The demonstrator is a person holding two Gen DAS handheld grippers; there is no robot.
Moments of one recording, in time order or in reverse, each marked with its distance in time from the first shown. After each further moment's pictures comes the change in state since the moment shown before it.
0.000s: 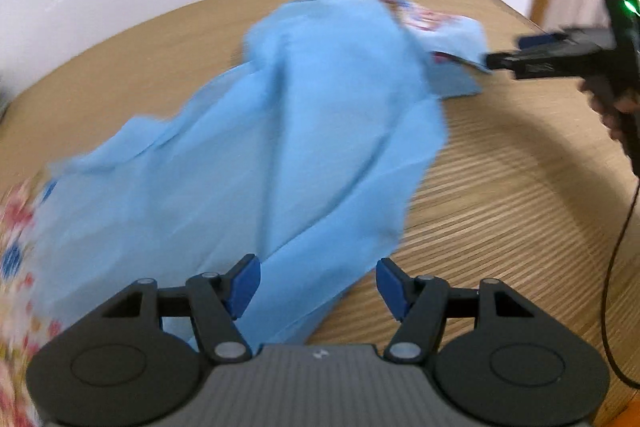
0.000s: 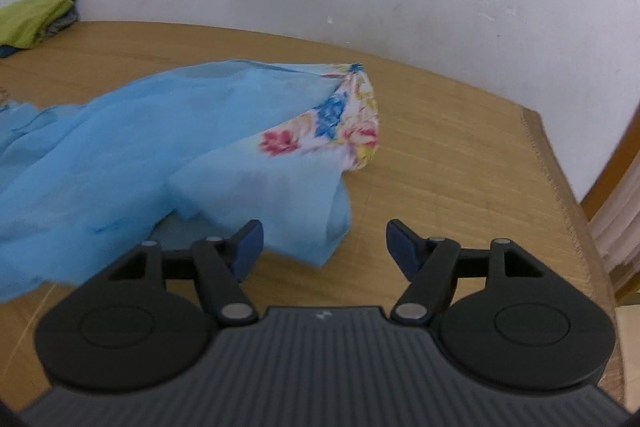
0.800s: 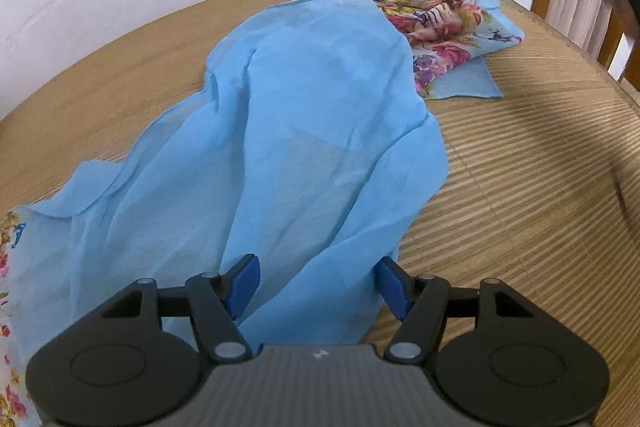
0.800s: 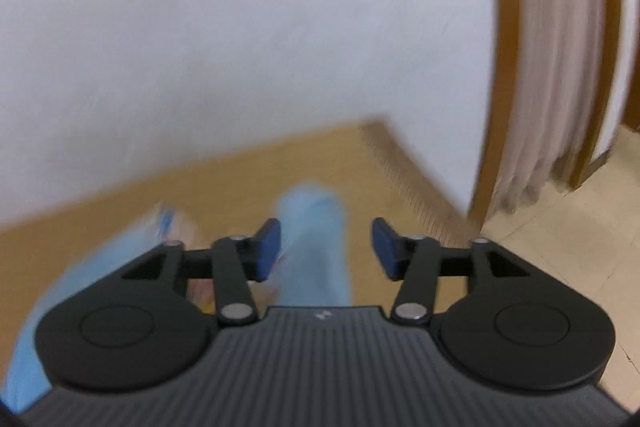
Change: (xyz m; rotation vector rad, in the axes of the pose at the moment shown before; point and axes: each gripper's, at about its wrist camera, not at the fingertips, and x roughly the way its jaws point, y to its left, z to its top) left arm 0.043 -0.015 0.032 0.008 0.000 0.013; right arm 0.006 -0.144 0.063 0.516 -0.007 -0.172
